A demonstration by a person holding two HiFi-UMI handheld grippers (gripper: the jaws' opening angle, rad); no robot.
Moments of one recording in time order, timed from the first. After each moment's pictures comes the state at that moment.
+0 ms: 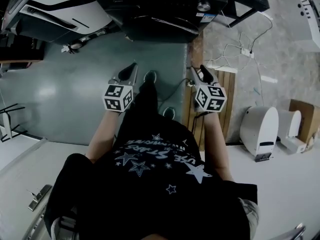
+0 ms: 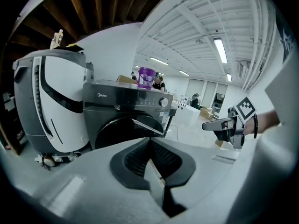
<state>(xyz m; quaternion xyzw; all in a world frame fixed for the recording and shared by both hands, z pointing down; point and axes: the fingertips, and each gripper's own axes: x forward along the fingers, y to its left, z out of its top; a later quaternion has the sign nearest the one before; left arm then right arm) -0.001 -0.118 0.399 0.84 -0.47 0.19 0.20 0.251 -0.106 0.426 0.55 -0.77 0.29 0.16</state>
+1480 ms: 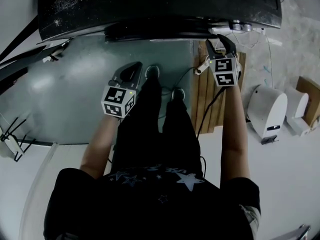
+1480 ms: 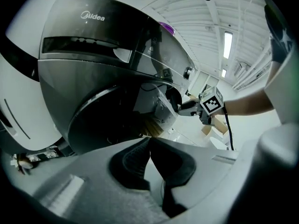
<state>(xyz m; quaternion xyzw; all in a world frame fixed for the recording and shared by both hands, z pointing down) 0.008 -0.286 0.571 0.85 -0.35 0.26 0.29 0.281 -0.350 0.608 0.48 -0.75 0.13 0.43</state>
